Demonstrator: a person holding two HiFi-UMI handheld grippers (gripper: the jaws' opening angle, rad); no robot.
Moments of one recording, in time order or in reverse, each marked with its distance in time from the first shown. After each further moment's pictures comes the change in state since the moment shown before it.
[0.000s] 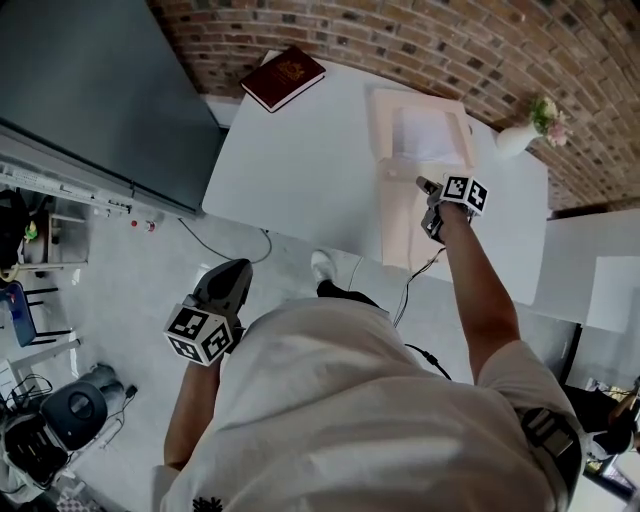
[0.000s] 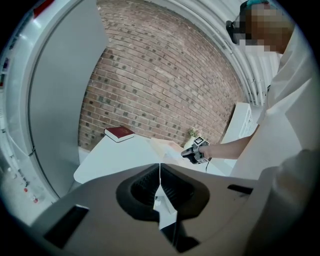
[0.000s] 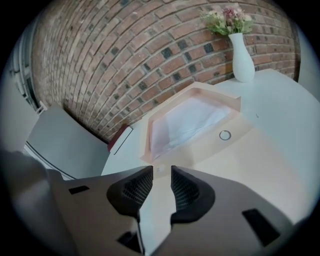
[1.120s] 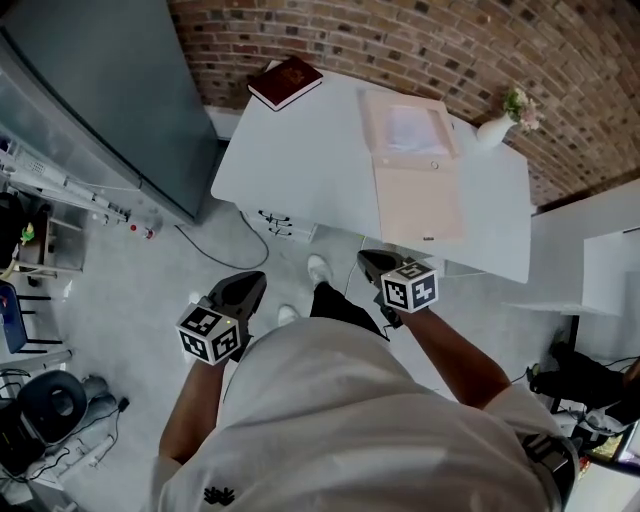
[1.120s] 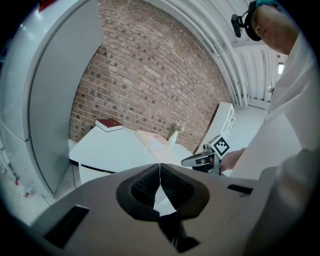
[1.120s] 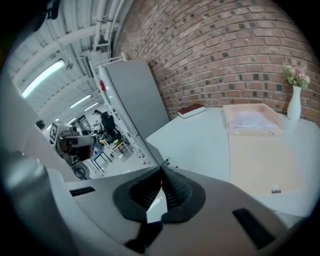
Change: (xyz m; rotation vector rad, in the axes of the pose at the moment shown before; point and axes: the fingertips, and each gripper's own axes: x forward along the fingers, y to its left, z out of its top) left arm -0.096 -0.051 -0.087 0.023 0.022 -0.150; right arm -0.149 0.183 -0.310 -0.660 0.055 0.273
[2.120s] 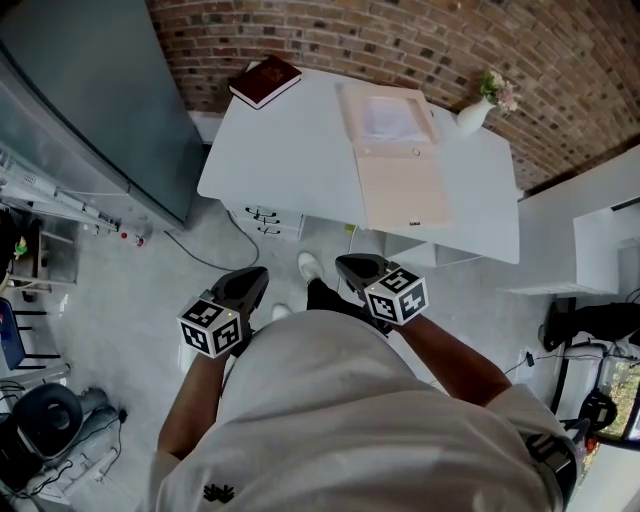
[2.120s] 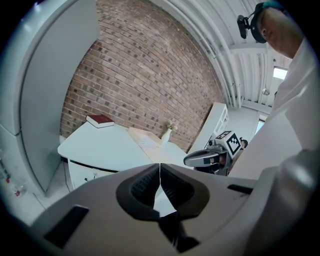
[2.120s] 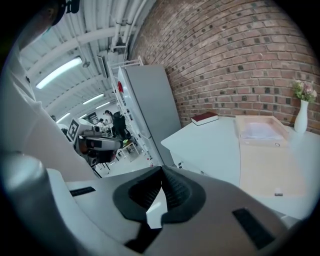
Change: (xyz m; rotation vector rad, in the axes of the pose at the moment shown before) left arm 0.008 -0.037 -0.024 0.000 0.010 -0.079; right arm -0.037 0.070 -0.017 -0.118 -0.053 0.068
